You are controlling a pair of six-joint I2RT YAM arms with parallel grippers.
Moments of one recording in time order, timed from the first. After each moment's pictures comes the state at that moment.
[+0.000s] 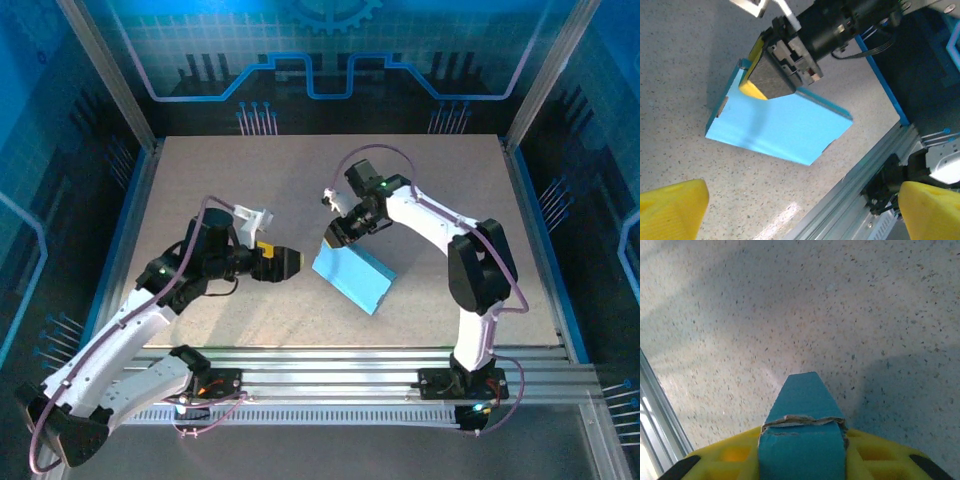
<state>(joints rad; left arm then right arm) -0.50 0.90 0.93 -0.61 0.41 -0.45 0.51 1.91 1.52 -0.81 -0.52 -0.08</state>
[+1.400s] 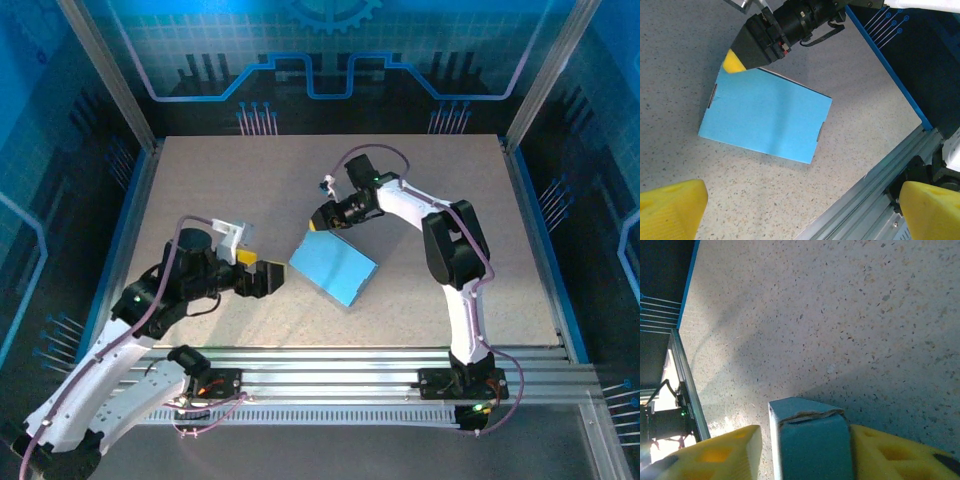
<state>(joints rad) -0.50 0.72 0.86 -0.68 0.32 -0.41 0.45 2.17 1.66 -0.61 -0.80 0.11</state>
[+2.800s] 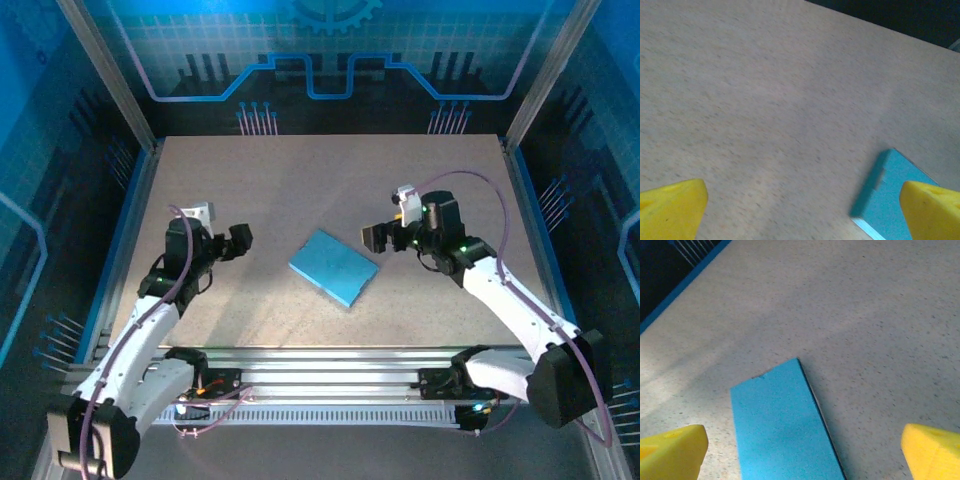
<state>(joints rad) -0.10 0.88 0.60 -0.25 0.03 -0.36 0.37 1.15 0.82 -0.28 -0.26 0.15</state>
